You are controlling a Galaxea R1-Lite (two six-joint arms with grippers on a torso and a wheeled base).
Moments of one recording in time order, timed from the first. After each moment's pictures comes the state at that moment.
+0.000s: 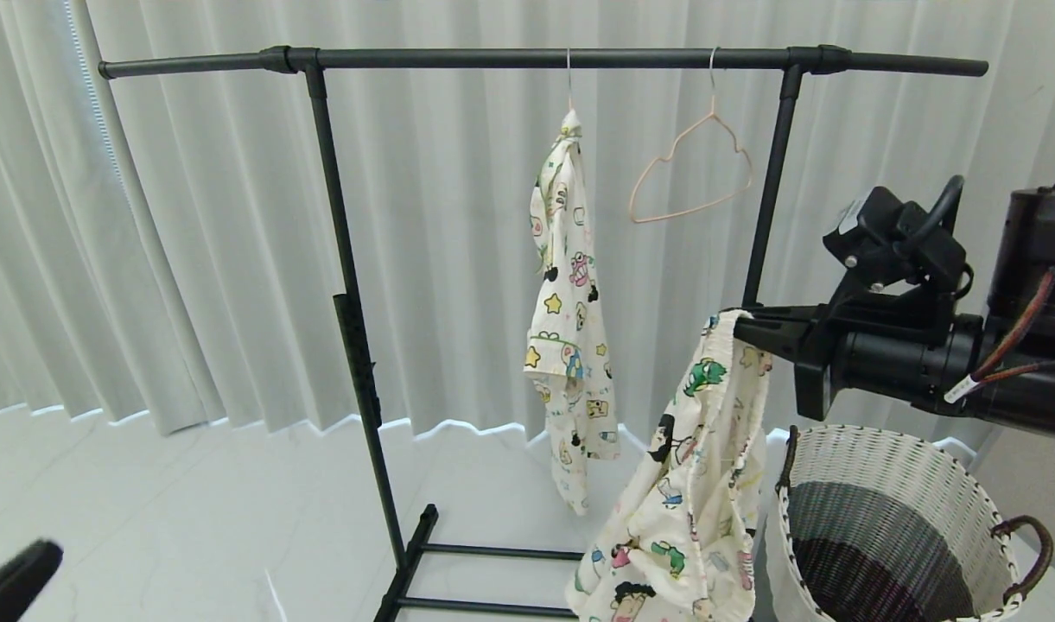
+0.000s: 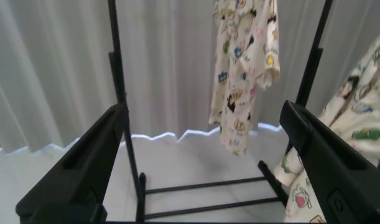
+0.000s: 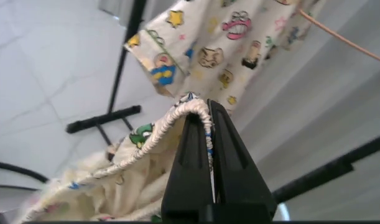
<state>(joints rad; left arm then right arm) -0.22 0.47 -0.37 -0.13 -0.05 0.00 0.58 1.48 -0.87 -0.44 0.28 -0.30</state>
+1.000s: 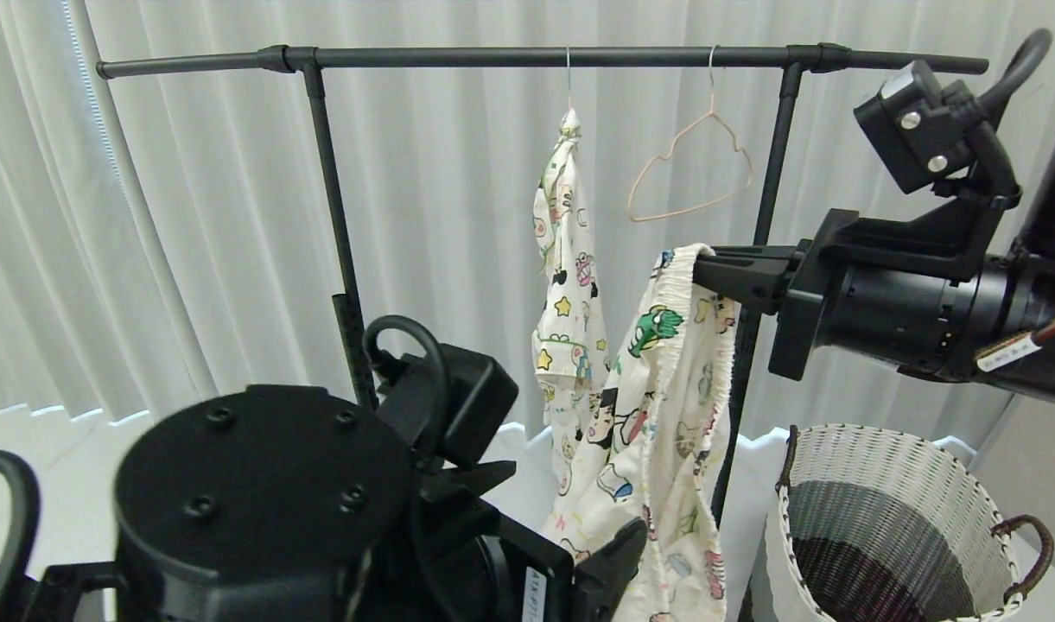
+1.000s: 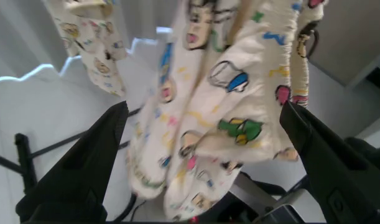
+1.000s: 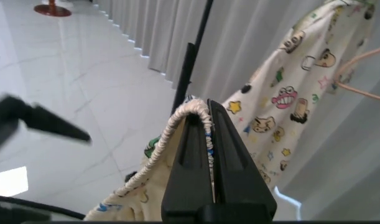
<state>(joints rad) -1.07 1.49 -0.75 -0.29 0.30 -0.31 0.78 1.47 -1.01 -0.44 0.24 -0.10</state>
